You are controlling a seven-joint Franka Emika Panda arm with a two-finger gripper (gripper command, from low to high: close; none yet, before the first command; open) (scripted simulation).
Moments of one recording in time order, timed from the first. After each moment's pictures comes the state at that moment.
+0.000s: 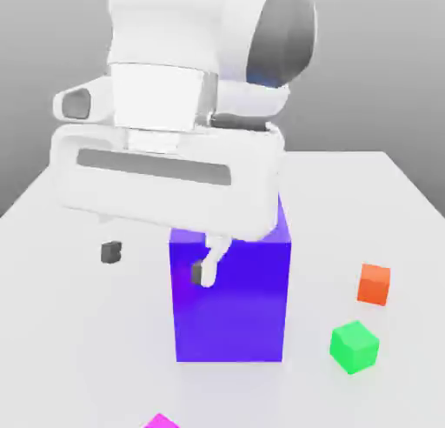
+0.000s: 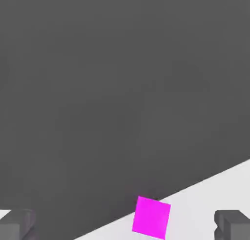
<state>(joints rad) -0.16 0.06 0.05 -2.26 -0.08 2.54 1.20</state>
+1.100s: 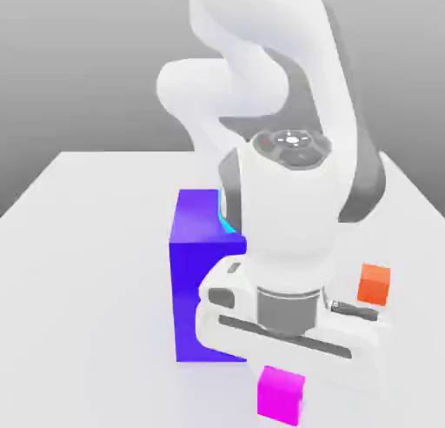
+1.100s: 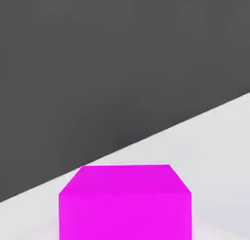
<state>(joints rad) 0.05 0.20 0.23 -2.41 -0.04 2.66 1.41</state>
